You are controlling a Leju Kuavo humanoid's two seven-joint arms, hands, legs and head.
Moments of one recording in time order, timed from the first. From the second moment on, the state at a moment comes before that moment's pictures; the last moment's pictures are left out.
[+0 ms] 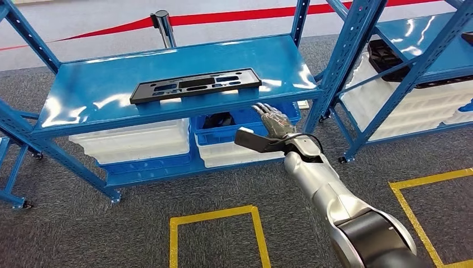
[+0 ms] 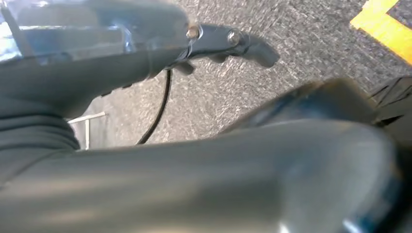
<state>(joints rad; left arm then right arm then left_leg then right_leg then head) -0.07 -0.16 0.57 -0.19 -1.08 0.00 -0.08 -0.79 0.12 0.51 -0.42 1.08 -0.17 -0.28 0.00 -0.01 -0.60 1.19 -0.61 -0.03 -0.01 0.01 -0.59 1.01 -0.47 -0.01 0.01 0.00</state>
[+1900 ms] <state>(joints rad) -0.07 -0.17 0.59 -0.19 -1.11 0.00 -0.07 -0.82 0.12 0.54 -0.43 1.10 -0.21 -0.27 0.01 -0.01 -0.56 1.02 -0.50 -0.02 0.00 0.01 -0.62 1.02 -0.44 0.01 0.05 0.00</state>
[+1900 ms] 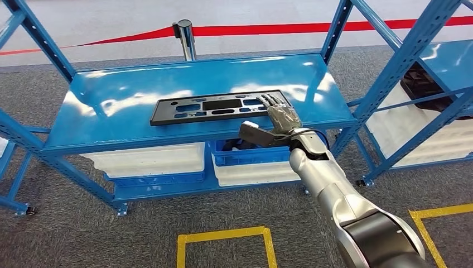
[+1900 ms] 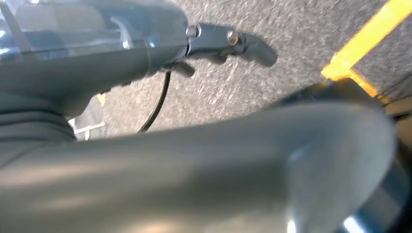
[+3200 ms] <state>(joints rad) -0.08 -0.19 0.59 -0.19 -1.12 -0.03 -0.04 -0.77 0.09 0.54 -0.42 1.08 -0.22 -0.28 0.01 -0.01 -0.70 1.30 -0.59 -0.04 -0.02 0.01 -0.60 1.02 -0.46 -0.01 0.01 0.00</state>
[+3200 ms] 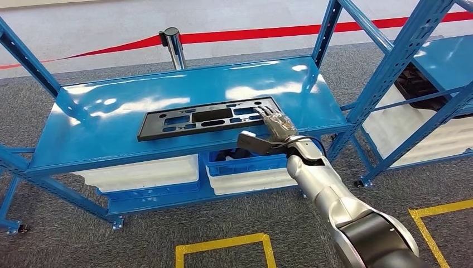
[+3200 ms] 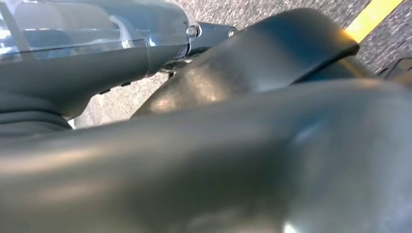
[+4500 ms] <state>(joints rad) -0.07 -0.19 0.61 -0.19 -1.15 -0.03 -0.03 -0.79 0.06 0.53 -0.42 1.11 -0.26 -0.25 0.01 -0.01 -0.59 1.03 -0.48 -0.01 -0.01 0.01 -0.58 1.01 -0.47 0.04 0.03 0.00</state>
